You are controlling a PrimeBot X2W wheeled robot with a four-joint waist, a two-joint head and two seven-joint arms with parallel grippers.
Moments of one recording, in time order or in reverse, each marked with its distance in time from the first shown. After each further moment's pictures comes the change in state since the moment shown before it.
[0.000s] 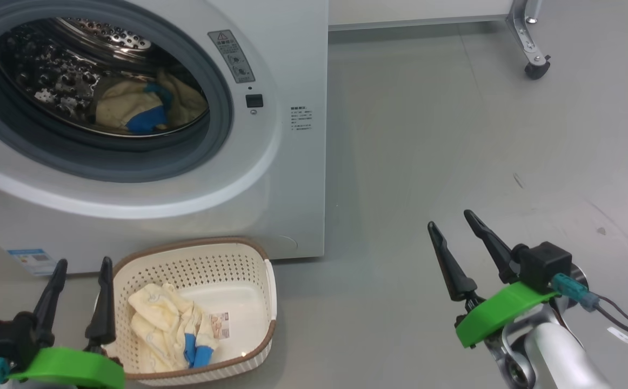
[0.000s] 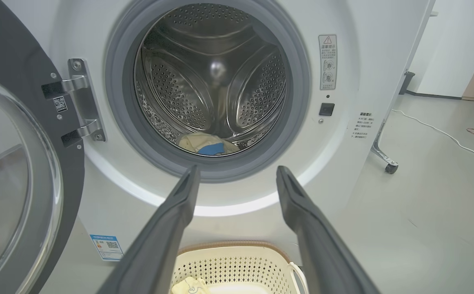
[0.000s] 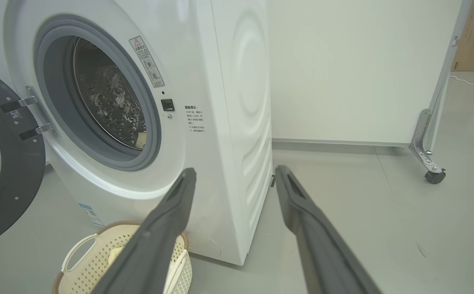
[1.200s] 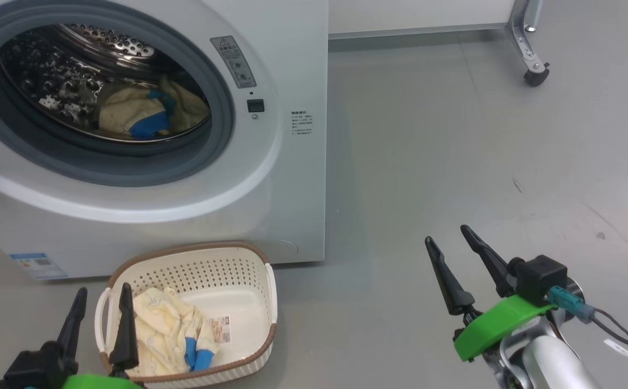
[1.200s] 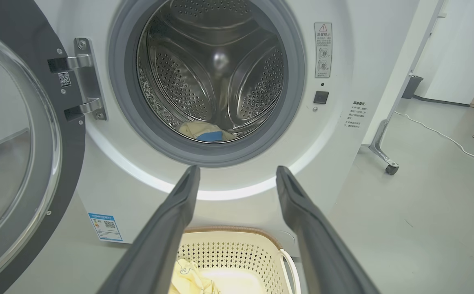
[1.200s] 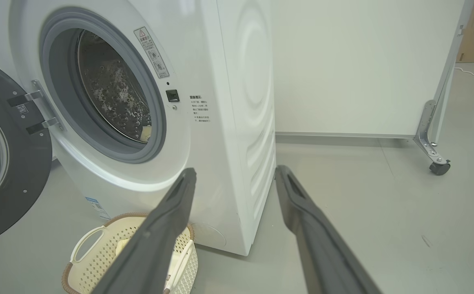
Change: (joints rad) left arm 0.090 -0.186 0.122 -0.010 0.169 -0.071 0.000; right arm 0.037 -0.001 0.012 0.001 0.009 0.000 0.000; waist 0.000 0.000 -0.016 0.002
